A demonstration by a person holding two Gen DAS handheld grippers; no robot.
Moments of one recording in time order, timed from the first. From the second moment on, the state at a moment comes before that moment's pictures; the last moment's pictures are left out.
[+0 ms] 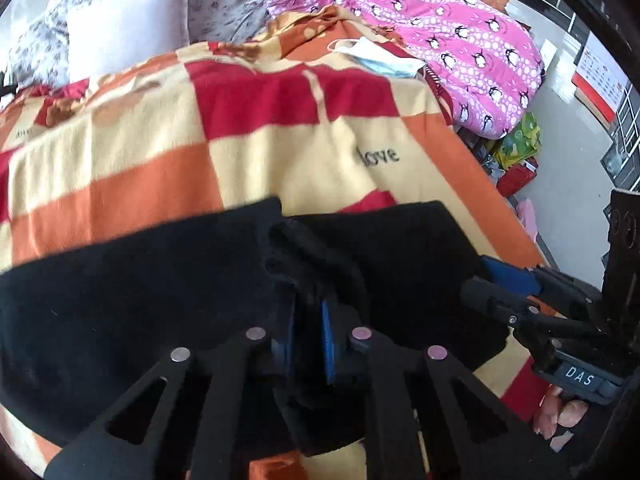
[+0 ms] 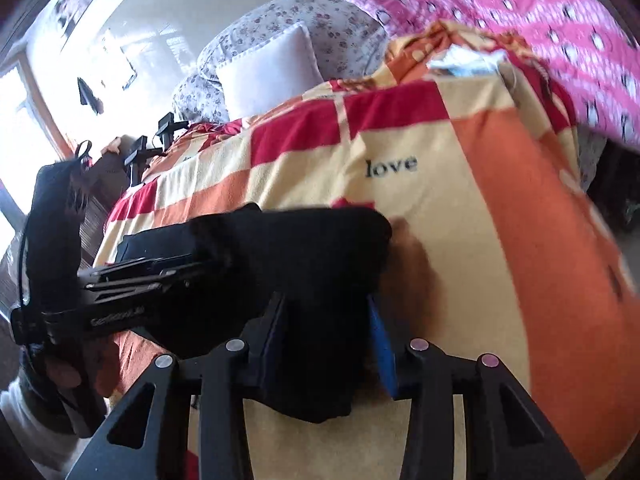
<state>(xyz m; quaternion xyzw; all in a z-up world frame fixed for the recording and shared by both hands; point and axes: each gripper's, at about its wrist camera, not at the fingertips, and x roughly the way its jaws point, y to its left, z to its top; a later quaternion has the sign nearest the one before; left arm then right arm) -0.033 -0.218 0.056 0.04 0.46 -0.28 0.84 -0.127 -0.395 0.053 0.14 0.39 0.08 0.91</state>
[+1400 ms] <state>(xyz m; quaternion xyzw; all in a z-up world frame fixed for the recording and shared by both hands) -0.044 -0.063 0.052 0.01 0.42 -0.12 0.90 -0.083 -0.272 0.048 0.06 0.43 0.15 0.89</state>
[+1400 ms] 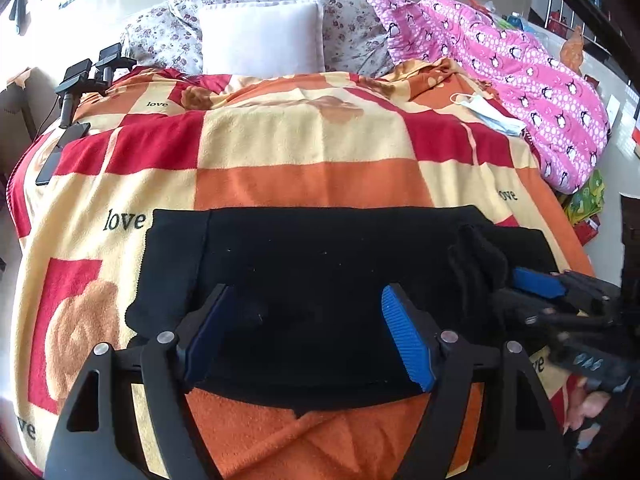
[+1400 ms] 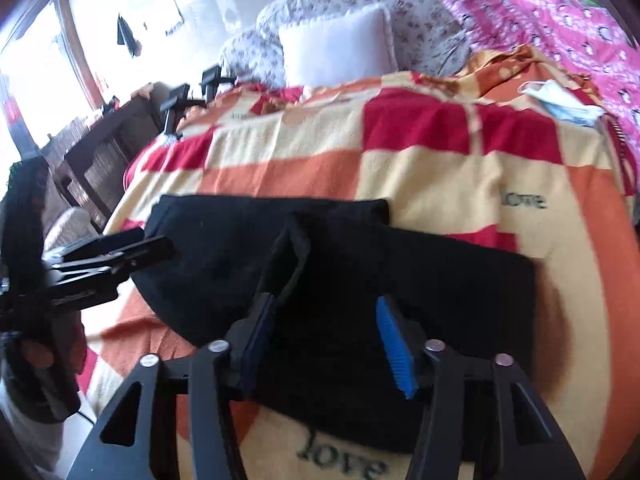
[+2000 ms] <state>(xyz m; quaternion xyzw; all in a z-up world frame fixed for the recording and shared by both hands) -0.038 -0.068 0.048 0.02 0.43 -0.13 0.89 -0.090 -0.255 0.052 0.04 0.44 0.15 0.89</state>
